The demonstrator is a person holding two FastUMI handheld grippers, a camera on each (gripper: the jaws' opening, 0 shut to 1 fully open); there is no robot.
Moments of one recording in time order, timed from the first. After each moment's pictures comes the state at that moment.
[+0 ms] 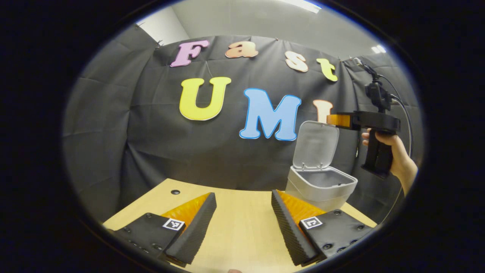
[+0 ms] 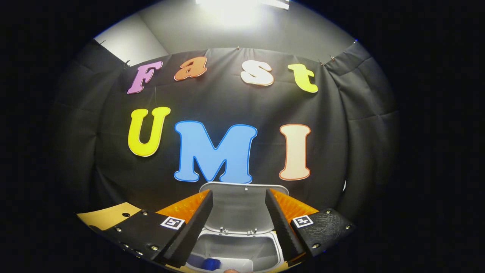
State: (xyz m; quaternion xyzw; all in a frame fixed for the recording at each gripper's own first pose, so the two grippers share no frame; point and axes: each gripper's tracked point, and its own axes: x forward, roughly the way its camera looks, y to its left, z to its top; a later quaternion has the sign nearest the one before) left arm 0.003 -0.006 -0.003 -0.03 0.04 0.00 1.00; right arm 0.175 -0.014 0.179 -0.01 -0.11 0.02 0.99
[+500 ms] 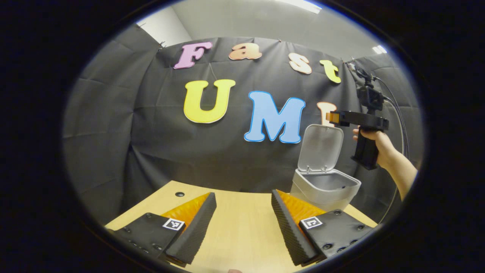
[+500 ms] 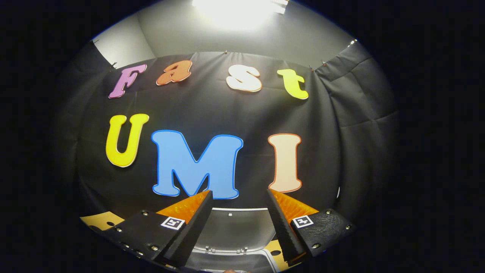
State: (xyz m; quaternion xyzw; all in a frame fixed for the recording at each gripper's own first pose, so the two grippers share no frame) left arm 0.006 0.007 0.007 -0.03 0.04 0.01 1.00; right arm 0.234 -0.040 0.201 0.01 -0.14 -0.04 0.99
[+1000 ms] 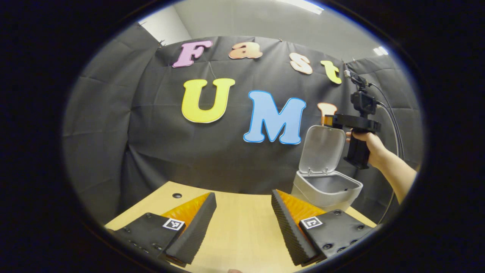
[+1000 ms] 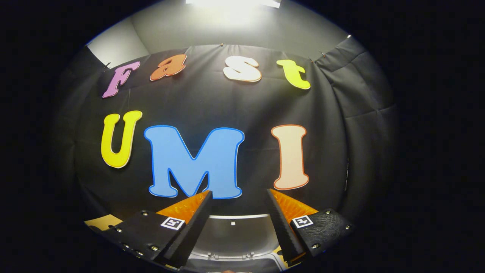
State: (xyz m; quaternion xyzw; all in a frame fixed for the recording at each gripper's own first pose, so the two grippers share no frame) left arm 0.026 0.010 0.006 -0.04 0.04 0.00 1.00; right arm 0.270 -0.030 0.205 0.03 -0.12 -0.02 0.99
